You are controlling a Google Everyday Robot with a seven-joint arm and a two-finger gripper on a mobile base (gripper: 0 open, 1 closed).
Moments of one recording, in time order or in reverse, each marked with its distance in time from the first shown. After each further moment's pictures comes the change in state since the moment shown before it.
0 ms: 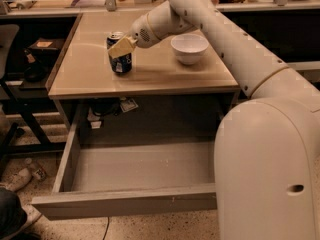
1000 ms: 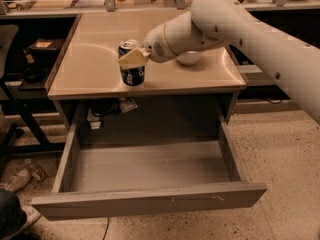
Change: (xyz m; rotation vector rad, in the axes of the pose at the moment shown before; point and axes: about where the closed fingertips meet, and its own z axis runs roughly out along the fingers) arm 0.026 0.068 -0.060 0.129 -0.030 0.070
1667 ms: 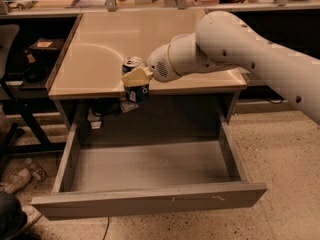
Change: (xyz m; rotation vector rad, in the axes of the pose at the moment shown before) arm 0.040 0.031 -0.006 0.039 0.008 0.061
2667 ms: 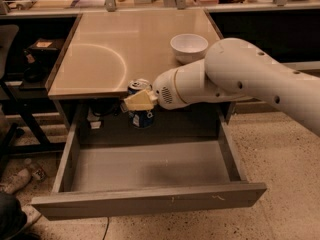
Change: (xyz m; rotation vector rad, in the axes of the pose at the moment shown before) arm 0.046 0.053 -0.025 0.050 0.024 0.127
